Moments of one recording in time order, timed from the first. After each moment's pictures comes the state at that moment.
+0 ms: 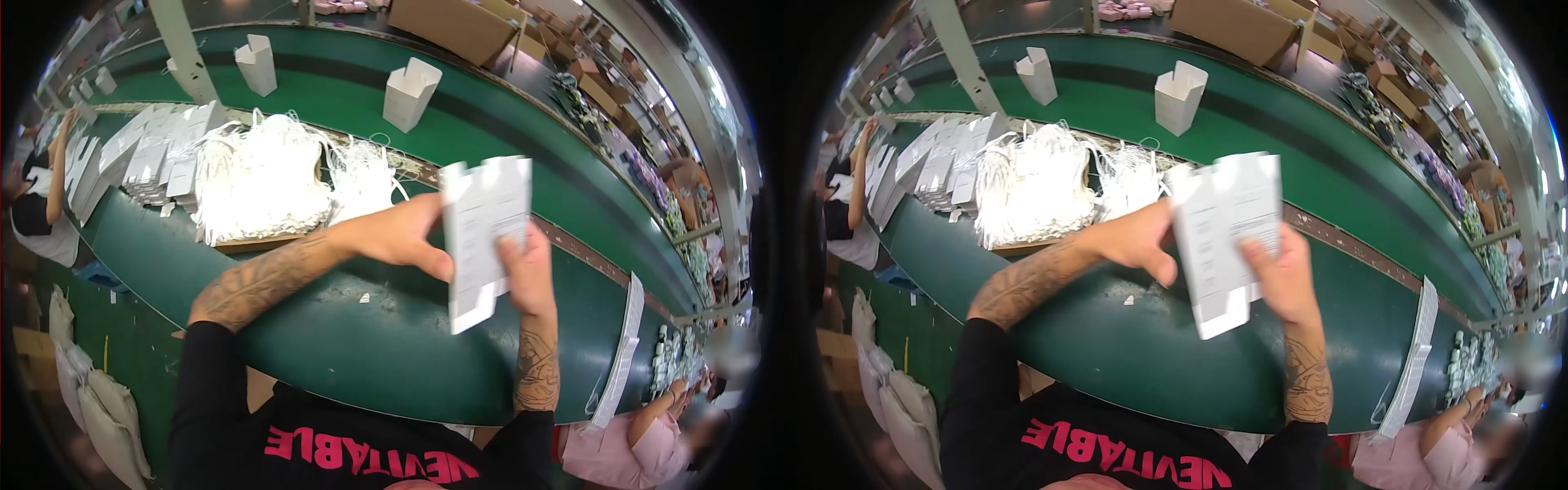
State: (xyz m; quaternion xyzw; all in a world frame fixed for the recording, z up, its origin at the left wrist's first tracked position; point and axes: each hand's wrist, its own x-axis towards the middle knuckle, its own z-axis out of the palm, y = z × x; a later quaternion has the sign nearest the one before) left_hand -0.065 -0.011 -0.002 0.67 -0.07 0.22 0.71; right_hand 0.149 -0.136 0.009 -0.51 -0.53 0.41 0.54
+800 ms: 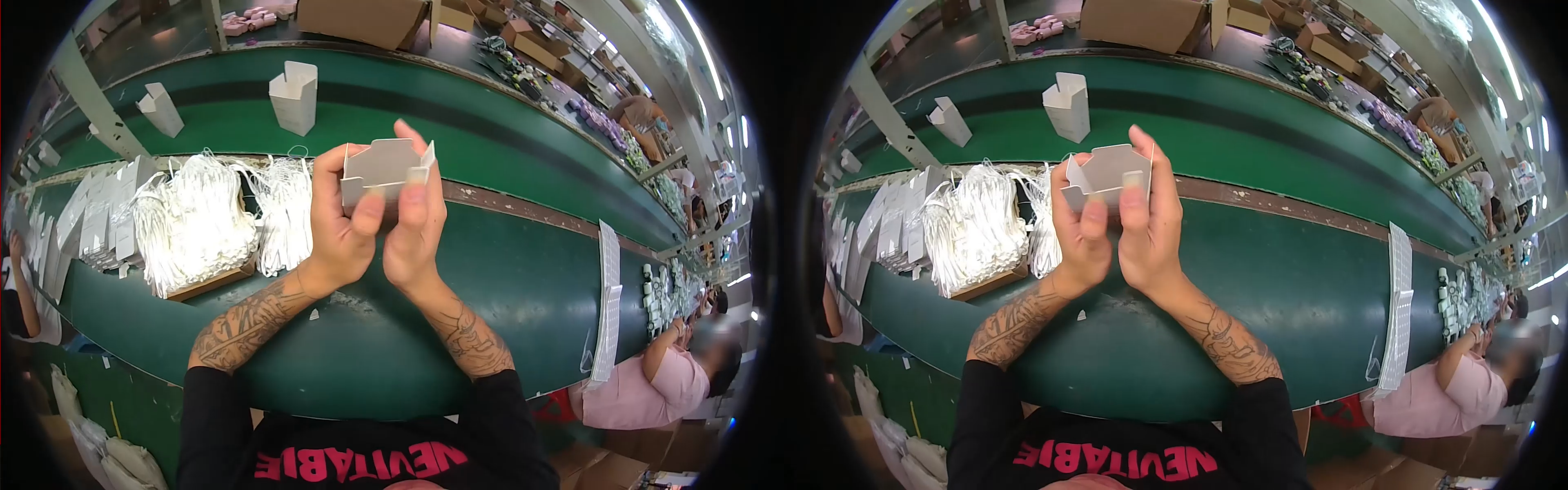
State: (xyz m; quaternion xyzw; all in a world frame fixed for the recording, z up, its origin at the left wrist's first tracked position) left_hand -0.015 -0.041 -0.004 0.61 0.10 0.62 0.48; right_hand 0.079 -0.087 0.024 -0.47 -0.56 0.18 0.66
